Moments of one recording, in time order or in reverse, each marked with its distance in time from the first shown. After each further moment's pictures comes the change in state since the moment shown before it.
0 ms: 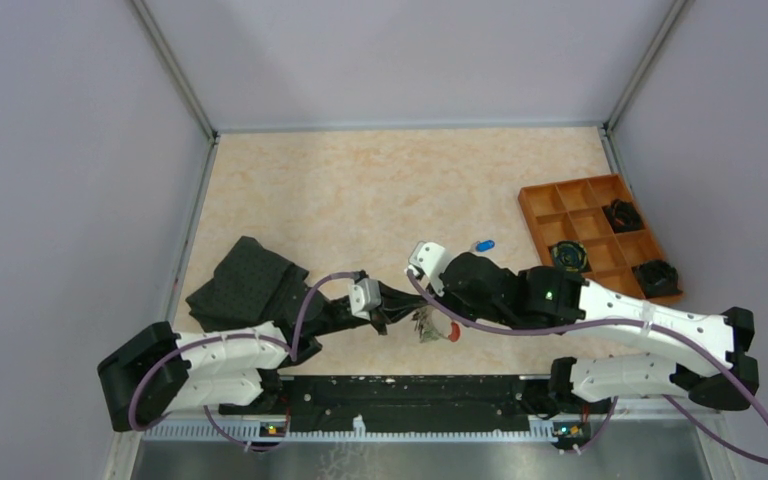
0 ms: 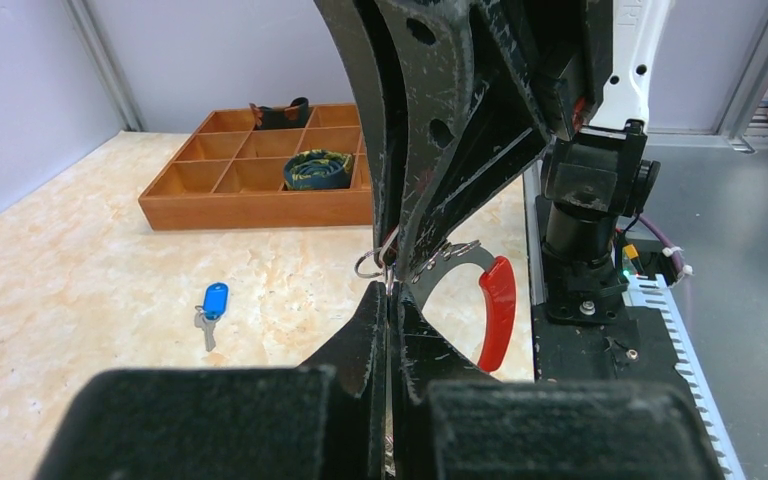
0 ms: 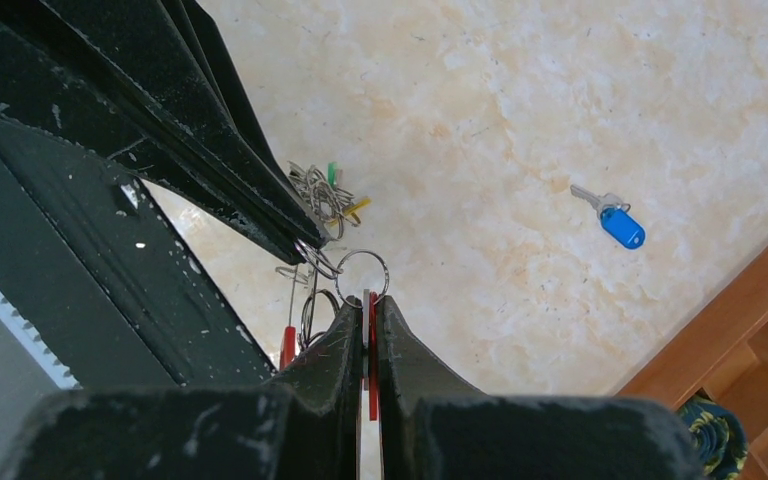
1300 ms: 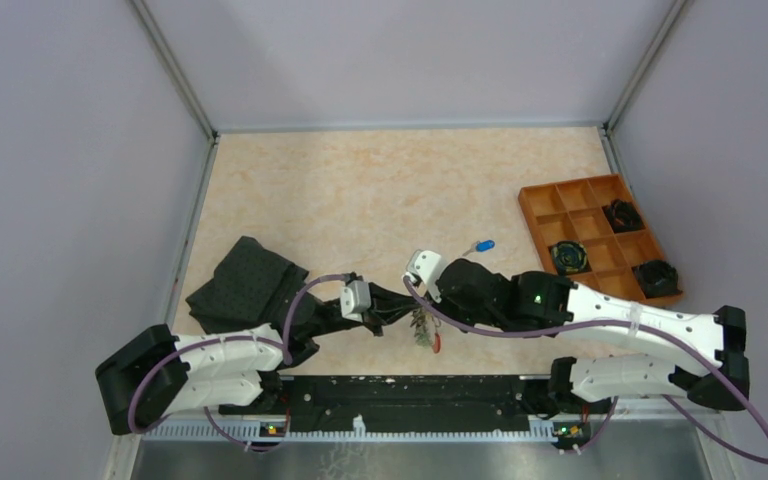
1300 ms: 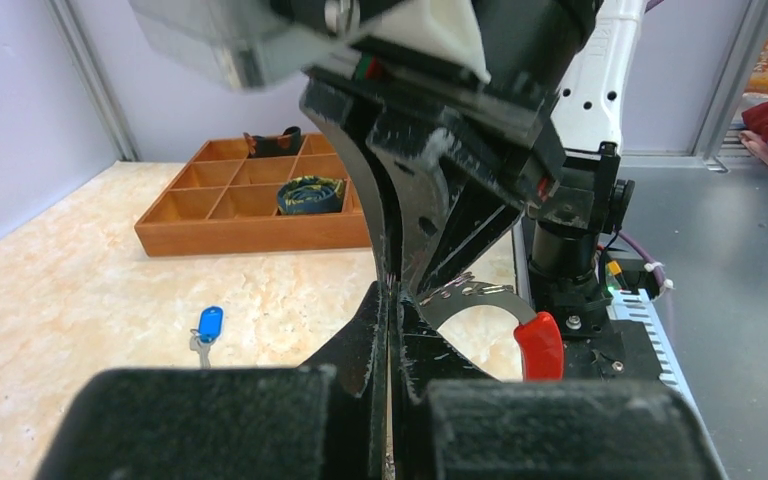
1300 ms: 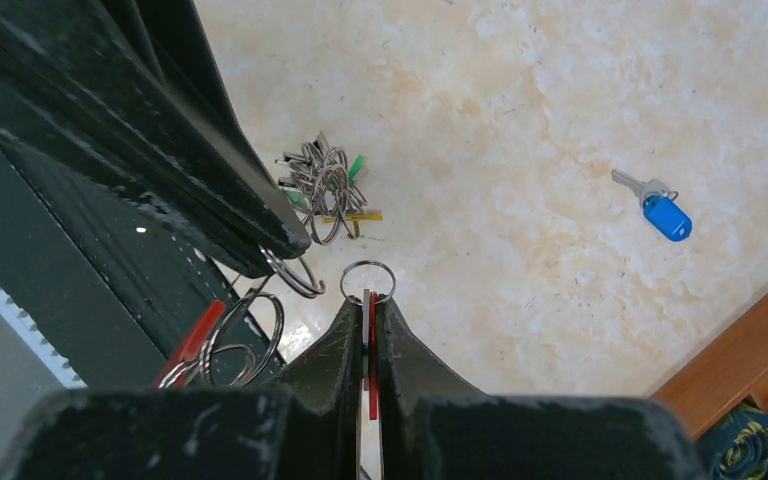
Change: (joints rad) left arm 0.016 -0.018 -0.034 0.075 0.034 -0.029; right arm -0.007 0.008 -0.075 0.050 -0.045 0.016
